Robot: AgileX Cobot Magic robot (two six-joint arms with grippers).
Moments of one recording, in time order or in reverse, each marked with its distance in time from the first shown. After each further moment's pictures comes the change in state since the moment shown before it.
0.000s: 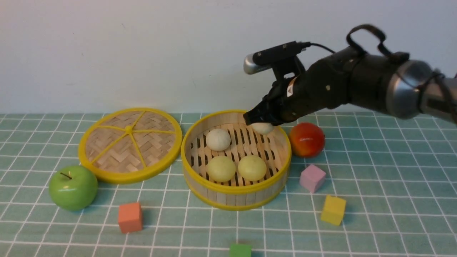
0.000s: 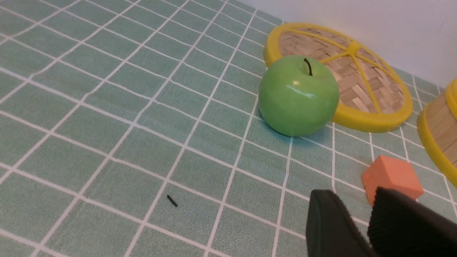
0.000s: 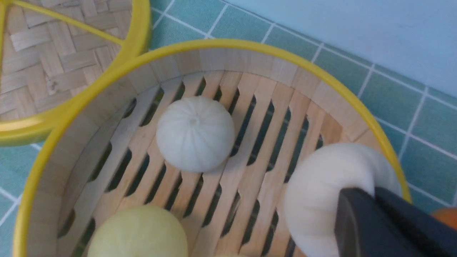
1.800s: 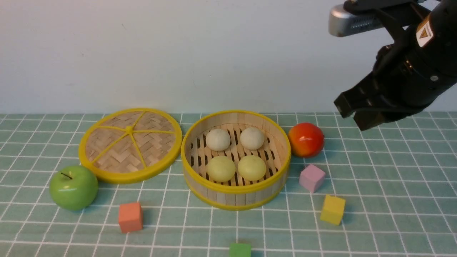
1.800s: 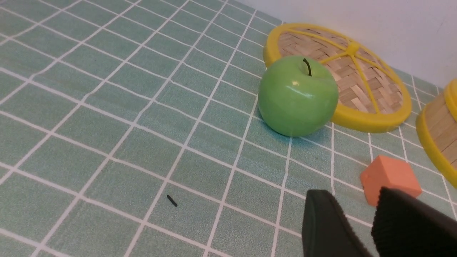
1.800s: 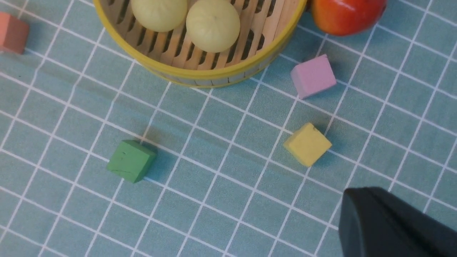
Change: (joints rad) right arm 0.026 -0.545 0.014 -0.014 0.841 0.052; left arm 0.000 0.000 0.000 0.000 0.000 0.000
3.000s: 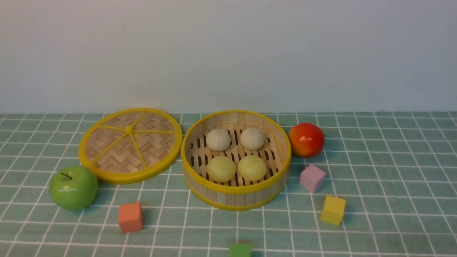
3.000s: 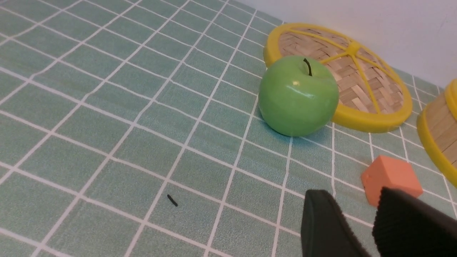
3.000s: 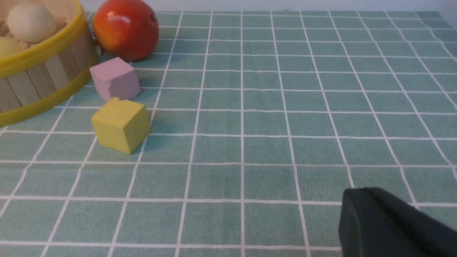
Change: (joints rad) right arm -0.500 -1.448 1.557 -0.041 -0.863 -0.023; left arm 0.002 0.000 0.000 0.000 0.000 0.000
